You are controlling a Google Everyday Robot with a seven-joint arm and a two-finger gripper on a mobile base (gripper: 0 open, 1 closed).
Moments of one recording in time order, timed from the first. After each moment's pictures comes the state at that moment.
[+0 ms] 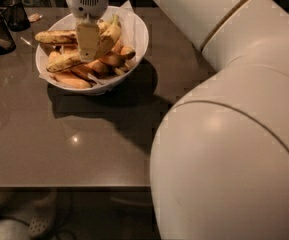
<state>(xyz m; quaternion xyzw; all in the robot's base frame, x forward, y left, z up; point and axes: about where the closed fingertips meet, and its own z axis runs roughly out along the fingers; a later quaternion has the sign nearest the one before) 0.600 0.119 0.966 -0.76 0.64 0.04 0.12</state>
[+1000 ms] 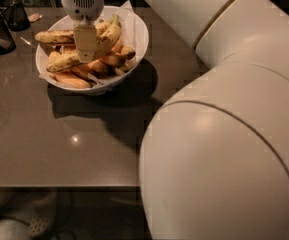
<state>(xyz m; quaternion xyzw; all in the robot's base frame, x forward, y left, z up) 0.601 0.123 0.961 -0.77 0.63 0.02 0.11</state>
